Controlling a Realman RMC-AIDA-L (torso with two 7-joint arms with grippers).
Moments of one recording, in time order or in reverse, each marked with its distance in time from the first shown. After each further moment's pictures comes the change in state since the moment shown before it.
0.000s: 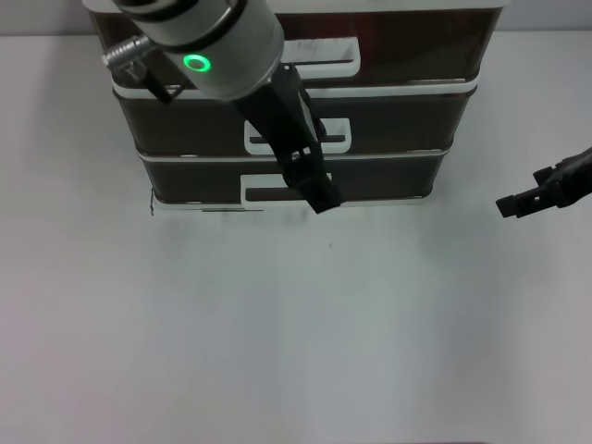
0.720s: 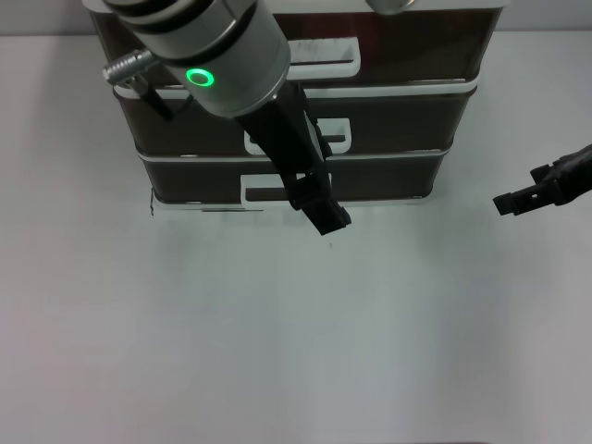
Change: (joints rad) left arm 0.001 0.000 0.018 0.033 -0.037 -0.045 -0.047; right arm 0.000 0.000 0.000 0.000 0.013 0.000 0.000
